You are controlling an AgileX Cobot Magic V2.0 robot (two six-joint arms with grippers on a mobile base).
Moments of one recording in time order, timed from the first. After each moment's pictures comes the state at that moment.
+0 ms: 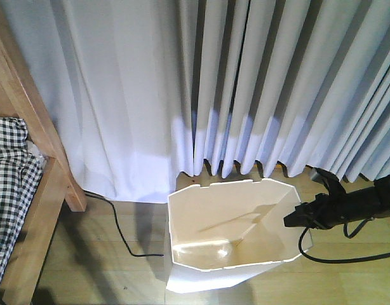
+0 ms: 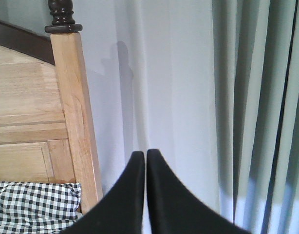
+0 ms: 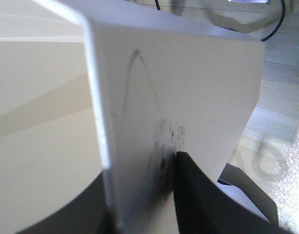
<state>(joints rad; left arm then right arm) 0.01 -0.02 0.03 0.03 0.08 0.00 -0.31 2.51 -1.02 1.30 0.77 -1.67</state>
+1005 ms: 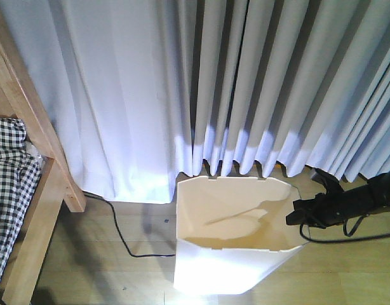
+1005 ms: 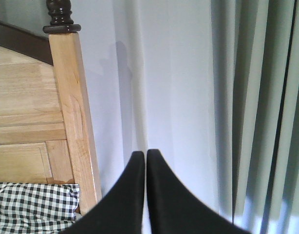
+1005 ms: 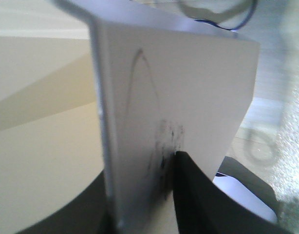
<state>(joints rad) 0.01 -0.02 0.03 0.03 0.08 0.00 -0.31 2.63 -1.19 1.21 0.71 -1.44</state>
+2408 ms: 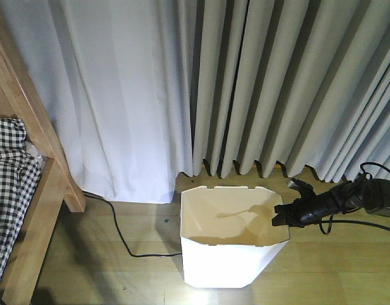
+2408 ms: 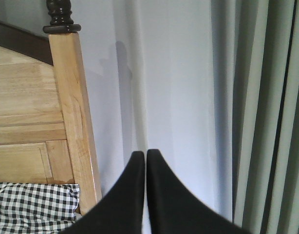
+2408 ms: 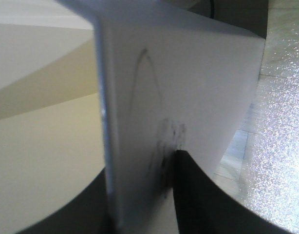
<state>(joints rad) 0.01 -0.02 0.03 0.03 0.08 0.00 -0.25 3.23 -2.05 0.93 0.79 -1.05</state>
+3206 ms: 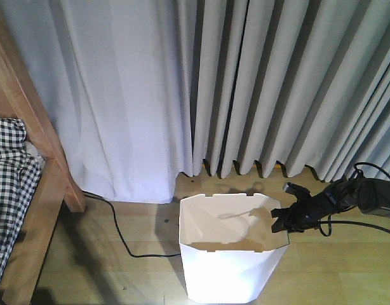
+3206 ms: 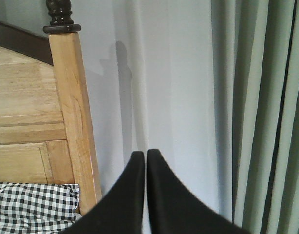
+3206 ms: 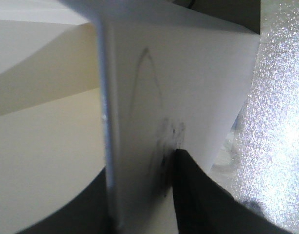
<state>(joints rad) 0.01 -0.02 0.03 0.03 0.08 0.00 -0.22 3.23 -2.05 0.78 0.78 -0.87</state>
